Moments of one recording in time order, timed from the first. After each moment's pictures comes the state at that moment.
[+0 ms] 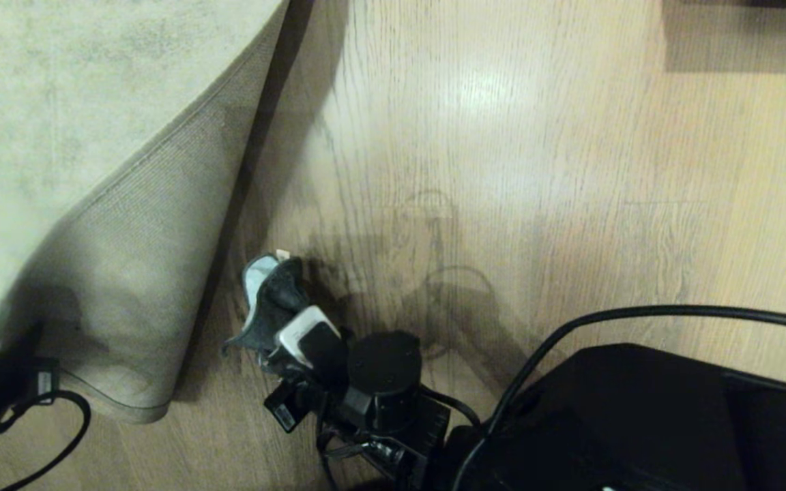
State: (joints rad) left arm 0.40 1.61 0.00 -1.52 0.00 0.39; right arm 1.08 2.38 -1.24 -1.20 -0.13 -0.17
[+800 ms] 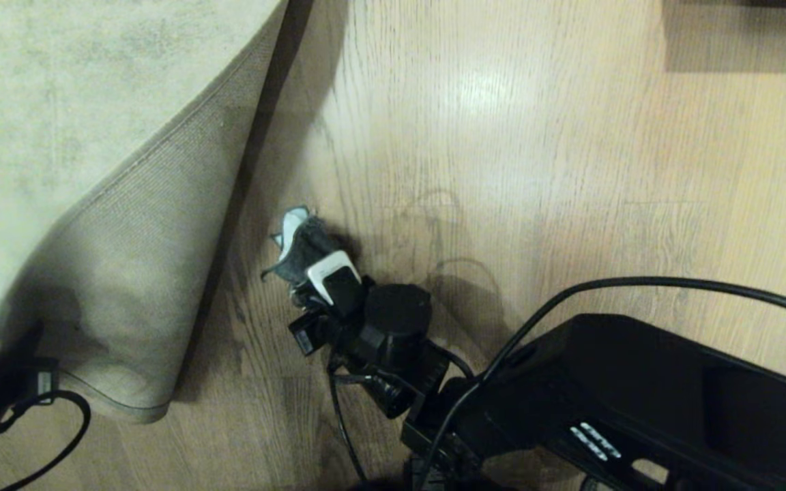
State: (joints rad) left arm 0.40 1.61 0.00 -1.52 0.00 0.39; right arm 0.99 2.42 -1.41 -1.20 -0.23 -0.22
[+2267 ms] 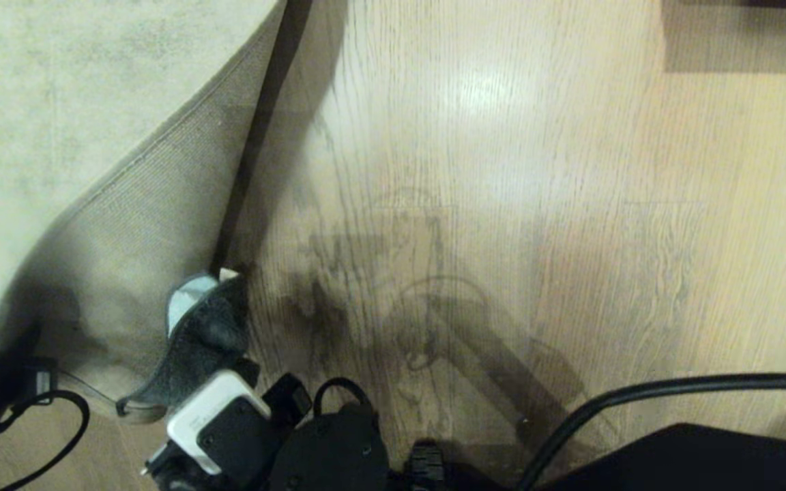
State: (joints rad) left arm 0.40 1.61 0.00 -1.52 0.00 0.39; right arm 1.30 2.32 -1.20 -1.24 -0.30 -0.21
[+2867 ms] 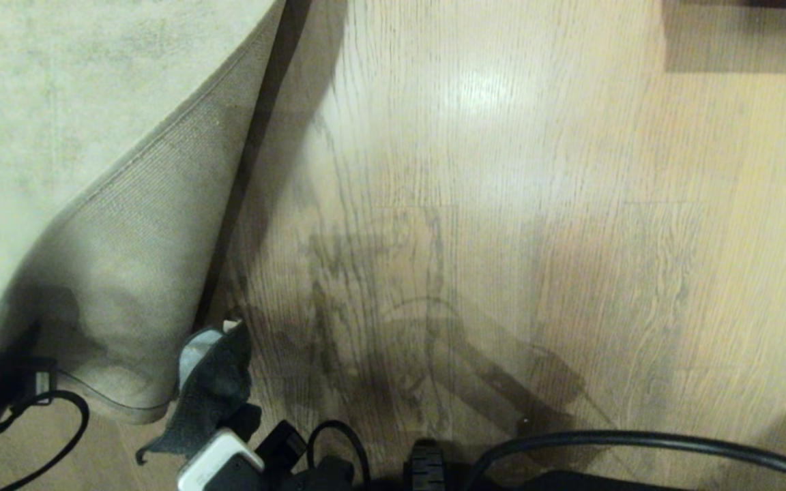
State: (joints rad) left arm 0.40 1.61 0.00 -1.52 0.00 0.39; right arm 1.31 2.48 -1.24 -1.31 -0.30 -0.20
